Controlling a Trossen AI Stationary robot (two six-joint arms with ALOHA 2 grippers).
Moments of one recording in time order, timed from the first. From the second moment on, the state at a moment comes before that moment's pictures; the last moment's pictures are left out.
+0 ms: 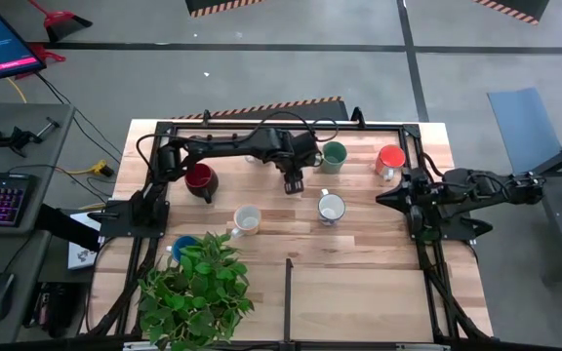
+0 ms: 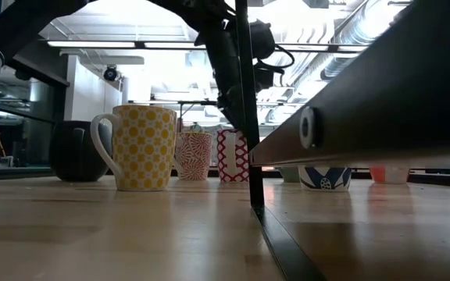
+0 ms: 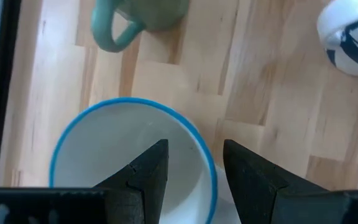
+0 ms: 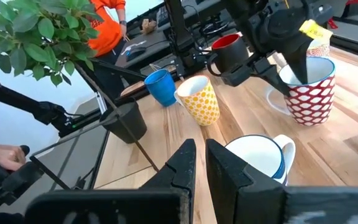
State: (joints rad) left arm 0.27 2.17 1.89 -0.90 -0.11 0.14; right arm 0.20 0.23 0.50 -0.50 0.18 0.49
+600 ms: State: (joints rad) left arm 0.26 2.22 1.89 -0.87 -0.11 0.25; right arm 0.20 0.24 0.50 -0.49 0.18 0.52
